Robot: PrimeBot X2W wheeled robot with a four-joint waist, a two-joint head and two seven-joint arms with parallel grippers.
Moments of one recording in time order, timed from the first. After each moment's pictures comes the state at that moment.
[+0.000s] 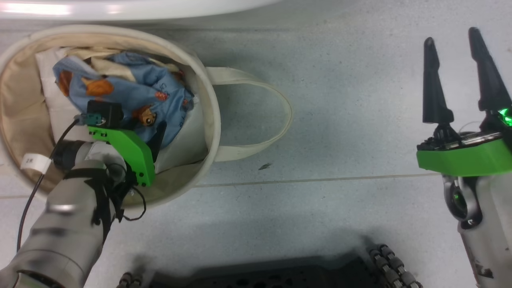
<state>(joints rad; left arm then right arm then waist) -0.99 0.20 -0.74 1.22 -0.75 -0.12 -0.07 -0.43 -0.30 0.16 -0.06 0.26 0.13 -0.25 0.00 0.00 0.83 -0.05</state>
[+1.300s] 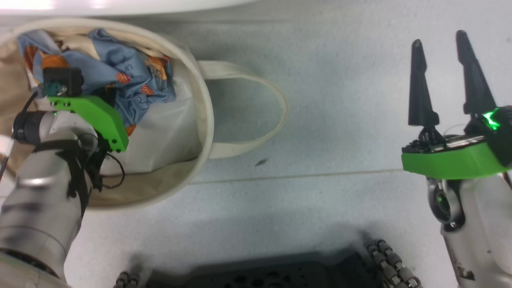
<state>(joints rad) -1.12 0.25 -0.77 1.29 -0.81 -0.04 -0.14 -0.41 -0.23 0.15 -0.08 0.22 0.13 -0.25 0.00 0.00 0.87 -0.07</state>
